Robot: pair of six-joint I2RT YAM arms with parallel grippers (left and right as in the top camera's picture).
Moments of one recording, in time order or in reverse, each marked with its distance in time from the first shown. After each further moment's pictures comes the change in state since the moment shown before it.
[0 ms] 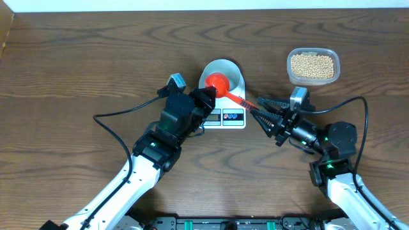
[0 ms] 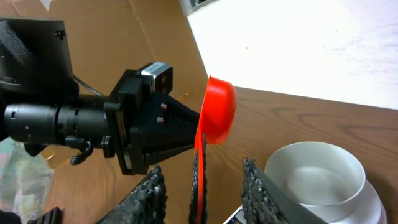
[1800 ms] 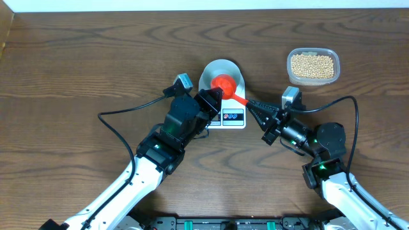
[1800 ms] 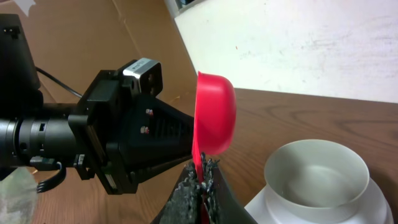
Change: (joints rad) left arm -0.050 0.000 0.000 0.031 -0.004 0.035; right arm 0.098 0.023 0.000 0.000 0.157 0.012
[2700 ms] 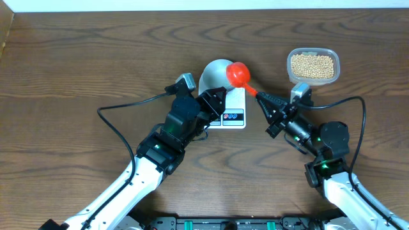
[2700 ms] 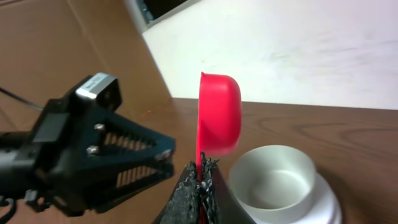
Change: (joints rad) left arm -0.001 0.000 0.000 -0.029 -0.002 0.177; right arm -0.046 0.000 0.000 -0.005 0.115 0.000
